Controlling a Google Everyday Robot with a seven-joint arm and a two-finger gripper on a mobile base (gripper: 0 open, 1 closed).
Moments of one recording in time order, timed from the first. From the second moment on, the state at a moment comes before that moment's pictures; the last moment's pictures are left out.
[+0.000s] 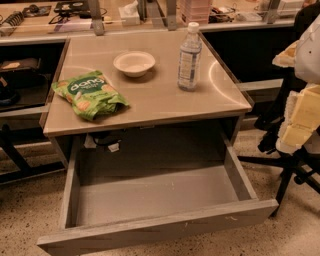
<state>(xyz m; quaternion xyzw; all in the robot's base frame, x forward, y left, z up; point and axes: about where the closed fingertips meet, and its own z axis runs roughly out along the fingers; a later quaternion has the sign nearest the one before) 0.438 -0.217 0.976 -0.60 0.78 -0.03 0.16</state>
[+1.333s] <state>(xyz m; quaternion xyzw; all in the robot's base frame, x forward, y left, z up) 0.438 -0.217 0.976 -0.60 0.78 -0.03 0.16</state>
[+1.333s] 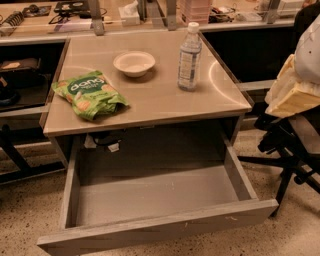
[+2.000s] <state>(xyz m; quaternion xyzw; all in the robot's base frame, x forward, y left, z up) 0.438 -0.217 0.976 -0.60 0.78 -0.03 0.16</state>
